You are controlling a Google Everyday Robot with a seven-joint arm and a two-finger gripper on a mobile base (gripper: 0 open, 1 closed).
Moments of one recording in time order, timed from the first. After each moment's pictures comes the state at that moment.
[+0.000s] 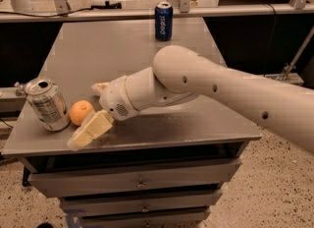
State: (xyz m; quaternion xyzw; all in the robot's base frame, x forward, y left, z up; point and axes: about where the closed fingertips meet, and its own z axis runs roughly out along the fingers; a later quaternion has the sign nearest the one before) arm 0.472 0.175 0.839 -0.57 0.63 0.39 0.36
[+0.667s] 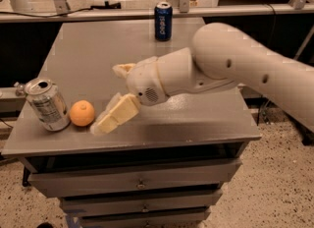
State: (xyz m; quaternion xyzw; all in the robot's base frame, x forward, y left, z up) arm 0.471 0.115 0.894 -0.56 0.62 0.37 0.39
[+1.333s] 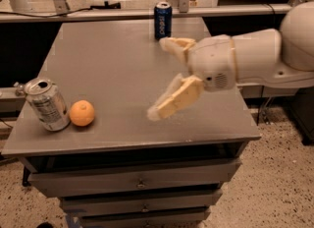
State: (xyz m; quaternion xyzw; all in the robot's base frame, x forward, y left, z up) arm 0.461 0.002 0.964 -0.56 0.59 0.35 0.47
